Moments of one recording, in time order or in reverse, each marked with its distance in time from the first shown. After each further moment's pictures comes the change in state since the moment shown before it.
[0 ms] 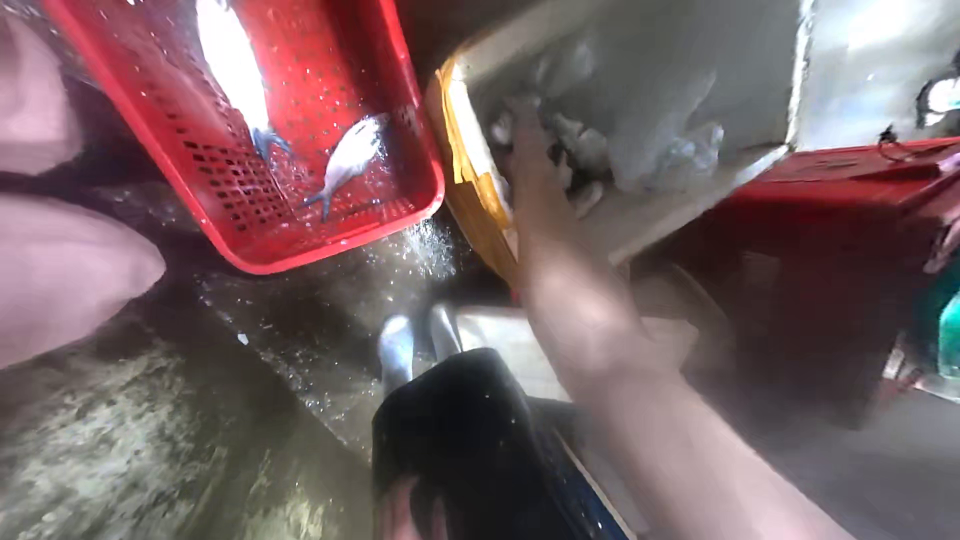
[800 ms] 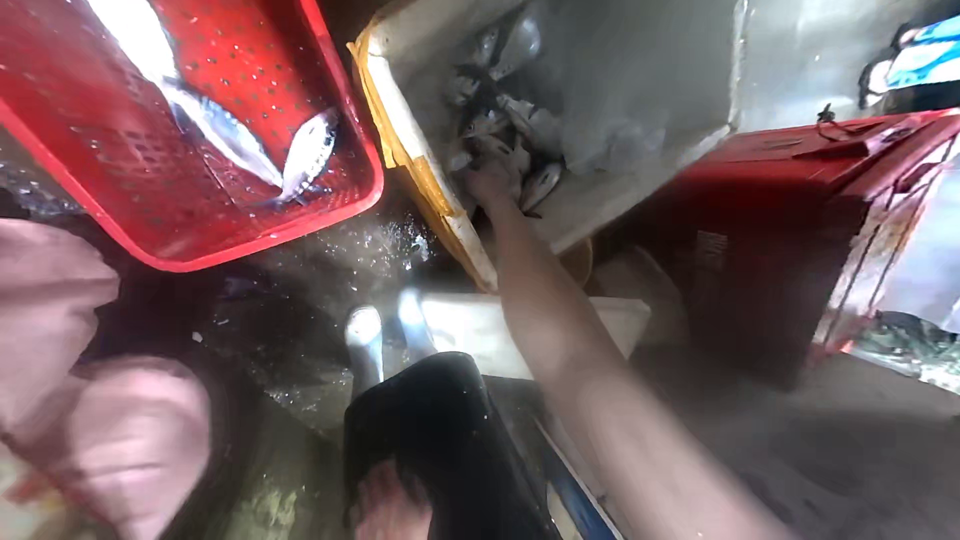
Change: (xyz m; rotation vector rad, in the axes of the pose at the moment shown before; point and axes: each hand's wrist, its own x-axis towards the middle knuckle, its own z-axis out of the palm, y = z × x) left_hand -0.004 0.033 0.036 0.481 -0.170 -0.038; right_hand 0.003 0.043 -0.092 -1.123 -0.009 -0.017
